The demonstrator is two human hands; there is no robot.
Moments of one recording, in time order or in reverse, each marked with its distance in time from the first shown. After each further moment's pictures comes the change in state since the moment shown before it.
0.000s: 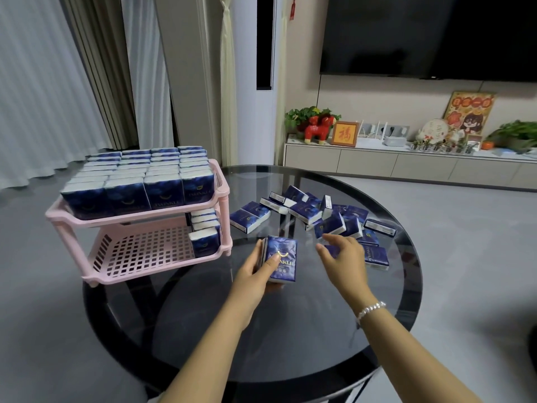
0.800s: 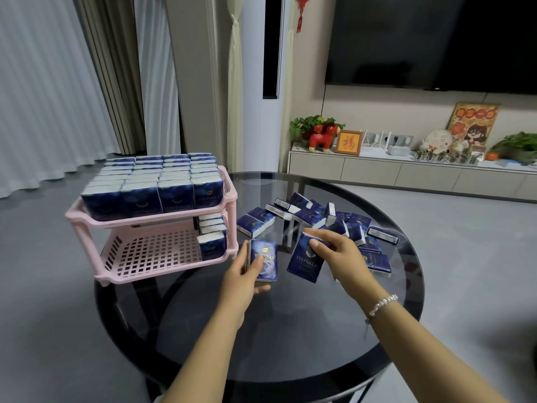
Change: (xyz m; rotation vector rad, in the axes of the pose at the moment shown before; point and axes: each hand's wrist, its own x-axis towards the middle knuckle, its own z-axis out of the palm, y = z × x) left_hand -0.008 0.010 -0.017 -0.028 0.162 0.085; right_hand -0.004 -0.035 -0.021 0.556 -0.332 -0.032
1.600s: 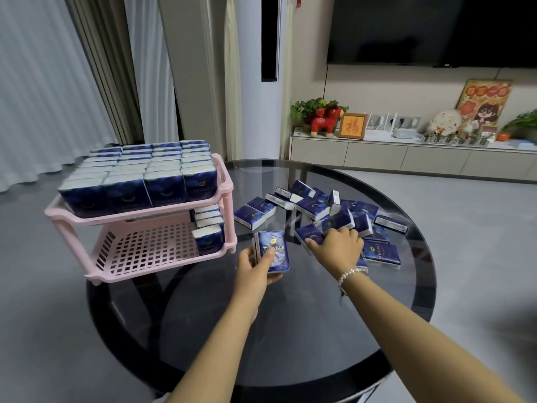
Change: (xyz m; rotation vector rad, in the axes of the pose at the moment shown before) left_hand 0.024 -0.019 0.019 -0.023 0.098 -0.104; right_hand 0.063 0.064 0.015 -1.126 0.226 0.242
